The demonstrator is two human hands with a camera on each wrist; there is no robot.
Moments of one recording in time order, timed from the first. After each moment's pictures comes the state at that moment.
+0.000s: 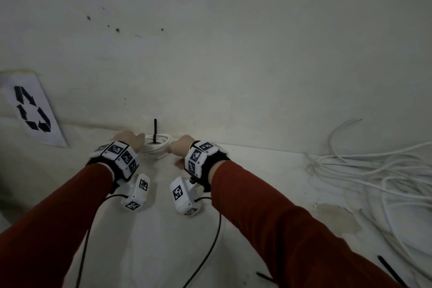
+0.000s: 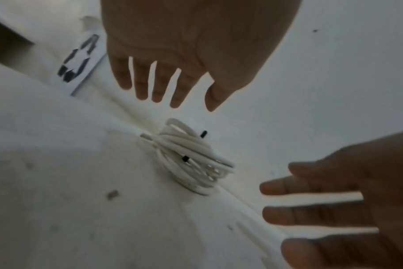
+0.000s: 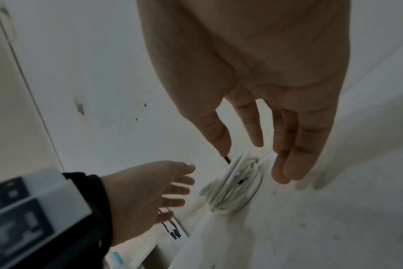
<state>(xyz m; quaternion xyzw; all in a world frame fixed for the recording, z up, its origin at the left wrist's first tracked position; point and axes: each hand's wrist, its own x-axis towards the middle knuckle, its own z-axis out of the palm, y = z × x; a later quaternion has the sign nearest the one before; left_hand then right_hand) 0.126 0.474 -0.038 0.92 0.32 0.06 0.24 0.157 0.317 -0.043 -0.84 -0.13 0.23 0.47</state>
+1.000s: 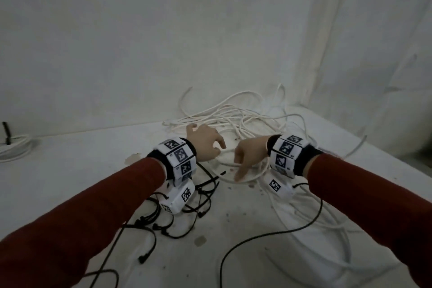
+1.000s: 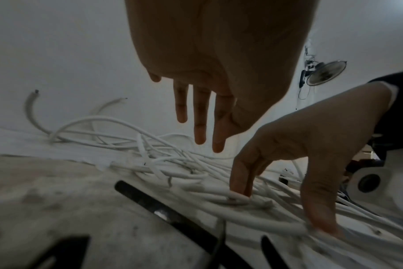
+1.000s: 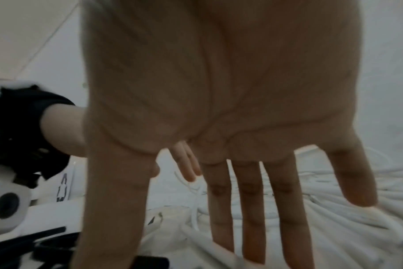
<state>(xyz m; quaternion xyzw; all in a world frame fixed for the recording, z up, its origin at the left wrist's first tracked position) -0.012 0.008 -0.018 0.94 -0.35 0.02 0.02 -0.054 -0.149 -0.007 -0.97 -0.03 0.25 0.01</state>
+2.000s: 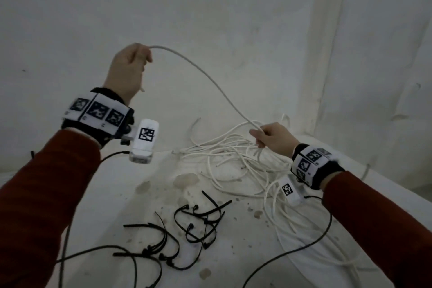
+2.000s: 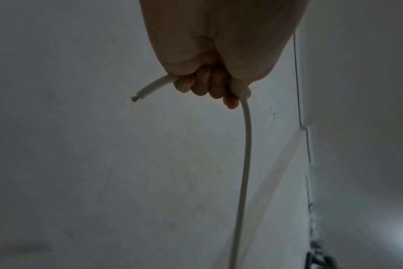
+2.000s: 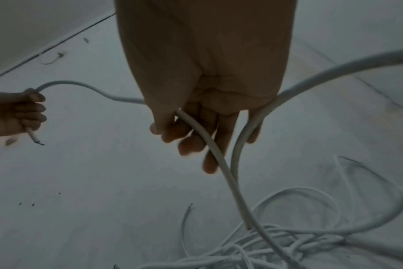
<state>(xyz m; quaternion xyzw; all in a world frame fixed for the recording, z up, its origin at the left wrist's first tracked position) 0.011 0.131 0.165 0.72 -0.27 0.36 0.53 -0.036 -0.212 0.035 -0.93 -0.05 -0.18 0.33</state>
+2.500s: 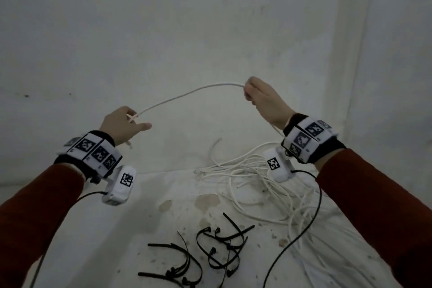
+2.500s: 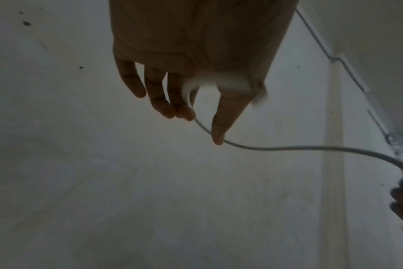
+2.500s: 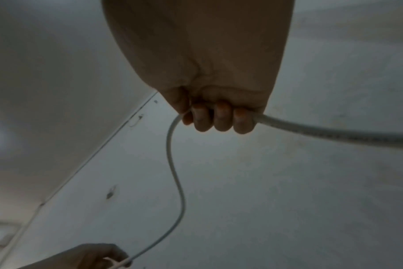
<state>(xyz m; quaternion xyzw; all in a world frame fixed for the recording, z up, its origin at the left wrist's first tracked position) 0.011 0.223 0.132 0.92 0.00 0.23 0.33 -0.028 -0.114 0.167 -0.82 -0.21 -0.31 0.43</state>
